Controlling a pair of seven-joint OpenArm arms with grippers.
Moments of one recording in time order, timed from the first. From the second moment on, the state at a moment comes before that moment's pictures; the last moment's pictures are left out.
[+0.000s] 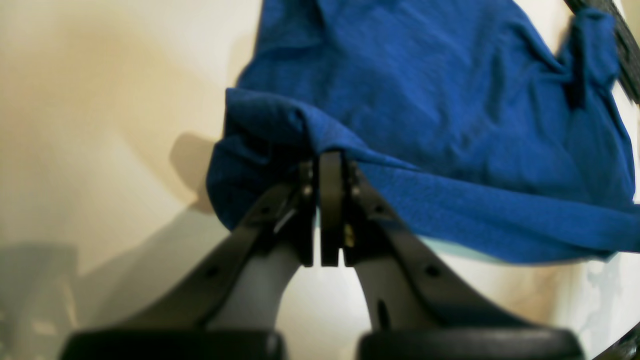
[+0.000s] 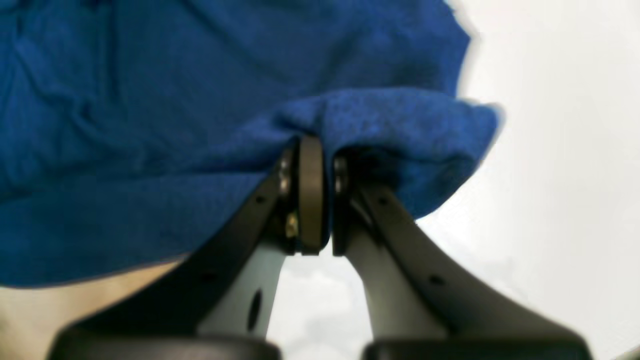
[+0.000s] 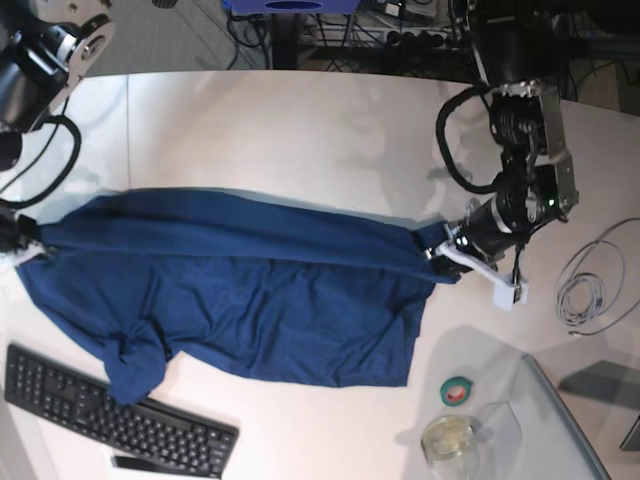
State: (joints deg) left arm -2.9 -5.7 -18.0 80.6 -29.7 -15.2 50.7; right arm 11.8 9.6 41.2 72.6 7.4 25.4 -59.1
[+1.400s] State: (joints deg) left arm 0.4 -11.4 -22.8 72.3 -30.1 -15.9 41.9; right arm 5.9 2.9 39.2 68.0 7.8 25.2 -48.7
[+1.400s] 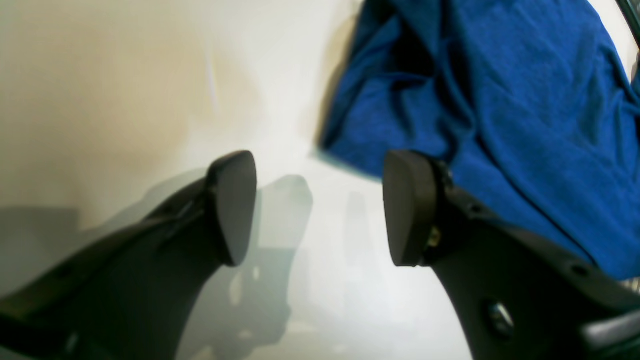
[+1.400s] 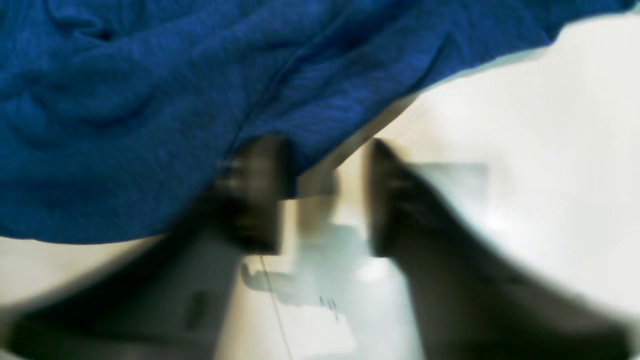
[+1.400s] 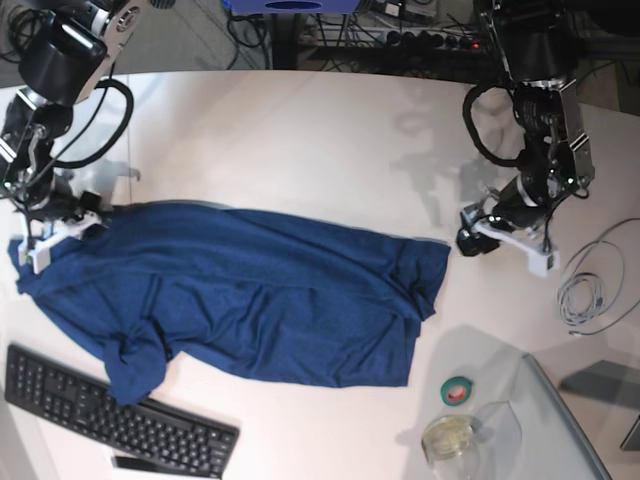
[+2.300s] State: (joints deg) left arm 5.0 -14.3 -27.9 72.3 -30.2 -16.0 41.8; right arm 2.8 -1.0 39.1 71.0 7.2 25.3 -50.8
